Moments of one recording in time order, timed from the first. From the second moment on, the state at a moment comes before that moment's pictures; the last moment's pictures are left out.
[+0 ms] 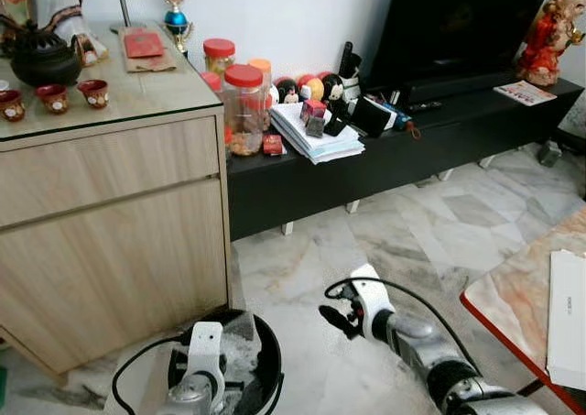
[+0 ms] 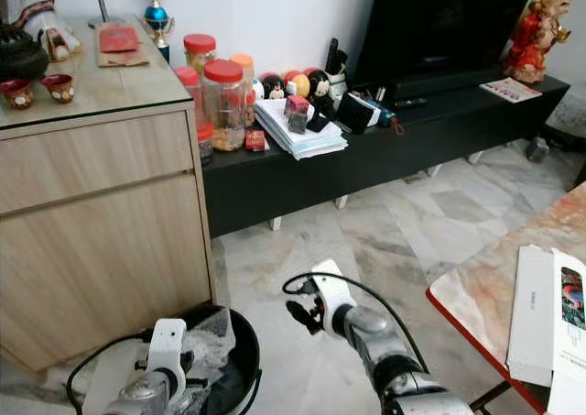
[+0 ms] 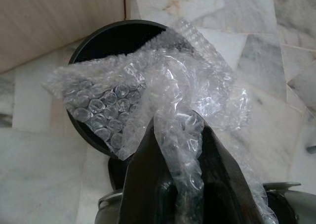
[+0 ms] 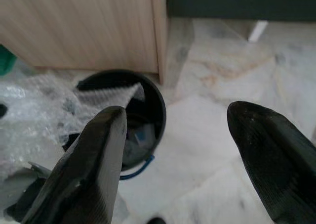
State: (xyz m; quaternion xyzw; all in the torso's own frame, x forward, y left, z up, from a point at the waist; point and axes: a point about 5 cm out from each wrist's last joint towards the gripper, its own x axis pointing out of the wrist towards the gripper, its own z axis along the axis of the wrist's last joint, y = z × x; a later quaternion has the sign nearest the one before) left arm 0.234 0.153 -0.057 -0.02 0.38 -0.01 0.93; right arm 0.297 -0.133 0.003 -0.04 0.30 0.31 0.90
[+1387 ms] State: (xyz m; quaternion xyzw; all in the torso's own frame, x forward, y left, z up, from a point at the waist) left arm 0.235 0.157 -0.057 -0.04 0.38 0.00 0.92; right arm 0.297 -0.132 0.006 -0.05 0.31 0.34 0.89
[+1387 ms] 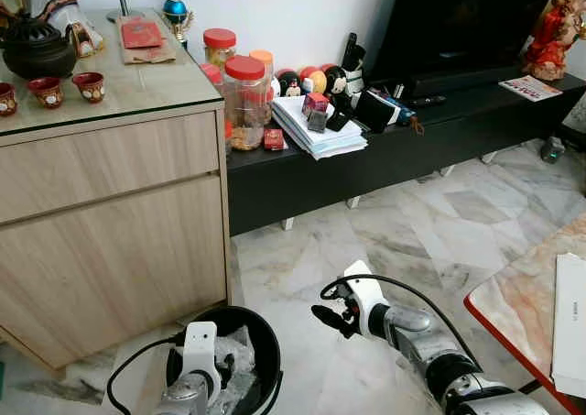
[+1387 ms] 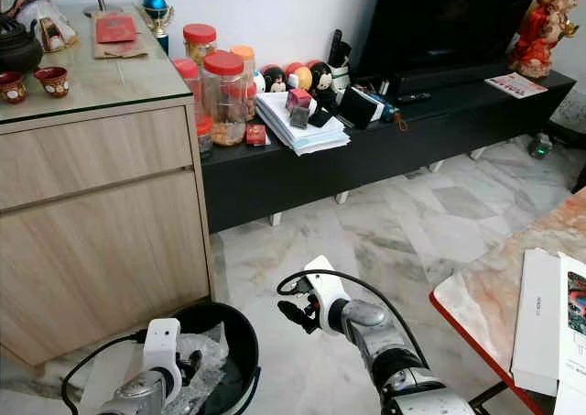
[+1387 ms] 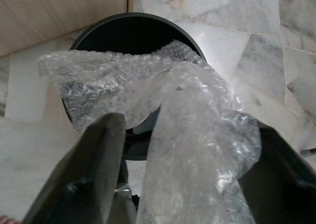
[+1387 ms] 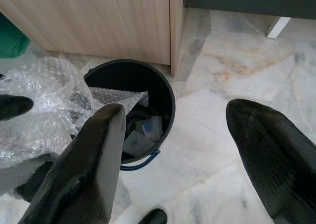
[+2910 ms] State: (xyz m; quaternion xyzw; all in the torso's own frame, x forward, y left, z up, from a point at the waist) left arm 0.209 0.185 -0.069 0.04 0.40 0.09 0.91; right arm 0.261 -0.199 -0.031 -0.01 0.35 0.08 0.93
